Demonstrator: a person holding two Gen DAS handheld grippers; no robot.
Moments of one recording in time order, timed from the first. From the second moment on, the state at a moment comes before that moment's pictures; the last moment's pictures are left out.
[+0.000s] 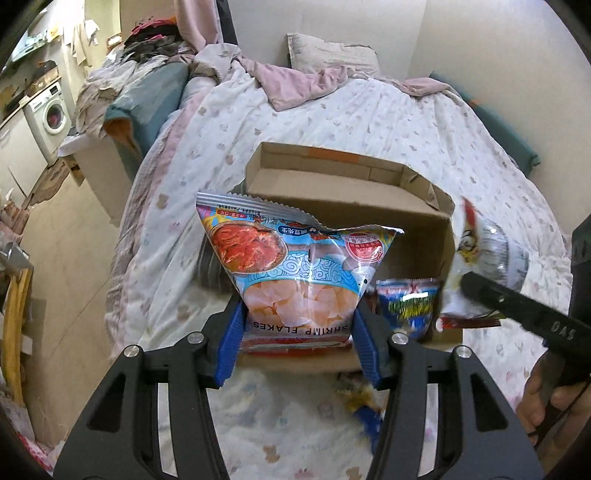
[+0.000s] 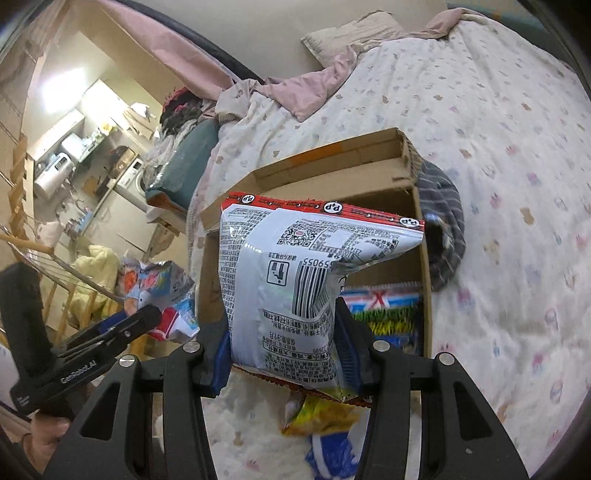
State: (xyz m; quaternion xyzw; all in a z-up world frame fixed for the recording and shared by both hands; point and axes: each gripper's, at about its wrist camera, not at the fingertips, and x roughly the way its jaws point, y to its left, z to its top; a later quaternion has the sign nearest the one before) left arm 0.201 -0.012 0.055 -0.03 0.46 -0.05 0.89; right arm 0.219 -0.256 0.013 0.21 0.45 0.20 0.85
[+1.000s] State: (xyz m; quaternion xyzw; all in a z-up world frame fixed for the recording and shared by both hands) left arm 0.246 -0.034 0.004 -0.04 0.48 -0.09 0.87; right arm 0.262 -0.254 -0.046 0.20 0.50 0.16 0.83
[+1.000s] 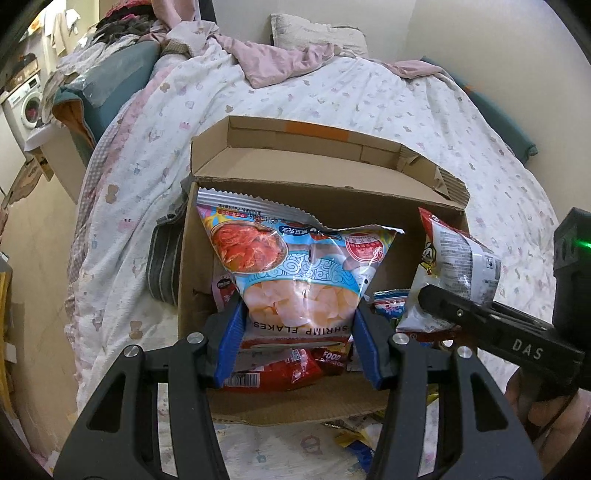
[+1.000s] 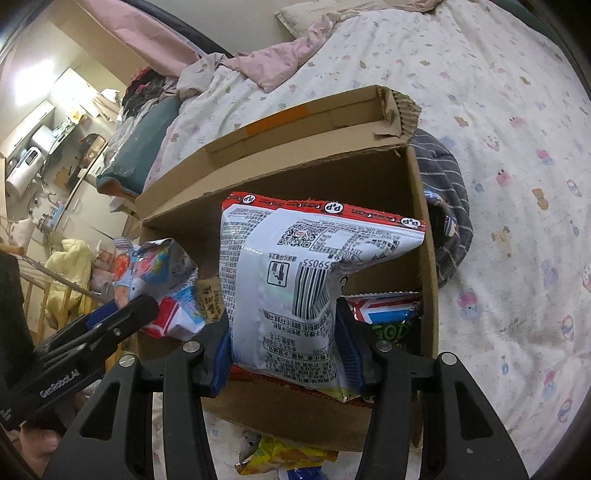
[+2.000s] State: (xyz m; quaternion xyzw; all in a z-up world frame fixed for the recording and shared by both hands) left arm 0.239 -0.039 0.013 -0.02 0.46 -0.09 0.88; right arm 0.260 -0.259 -0.037 0.22 0.47 0.17 0.84
